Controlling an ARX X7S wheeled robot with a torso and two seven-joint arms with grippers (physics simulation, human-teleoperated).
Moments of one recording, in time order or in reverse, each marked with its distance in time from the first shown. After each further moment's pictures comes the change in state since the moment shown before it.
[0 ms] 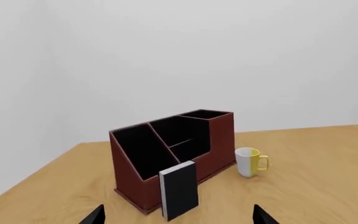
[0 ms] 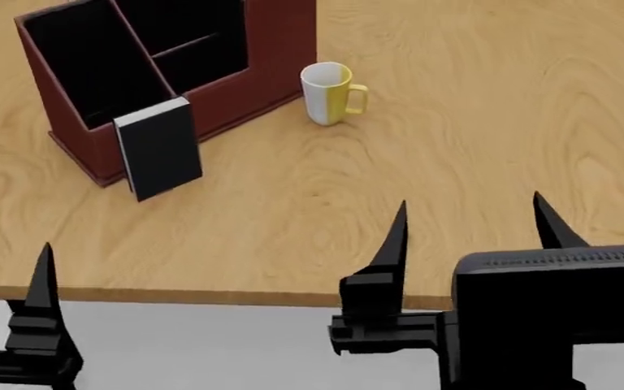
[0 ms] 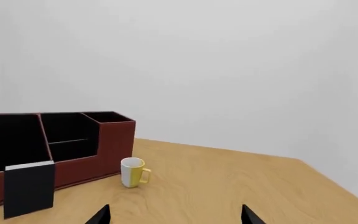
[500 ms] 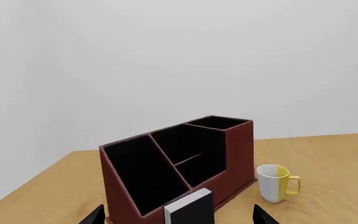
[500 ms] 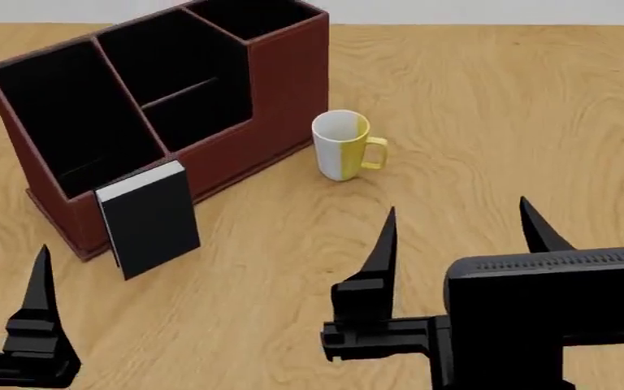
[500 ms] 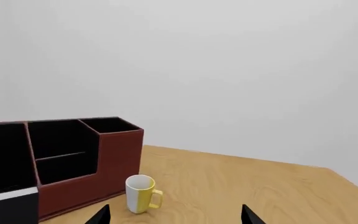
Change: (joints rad) left arm 0.012 -0.011 -0.001 0.000 -0.013 0.015 -0.015; right arm -0.019 0.004 0.000 0.019 0.034 -0.033 0.005
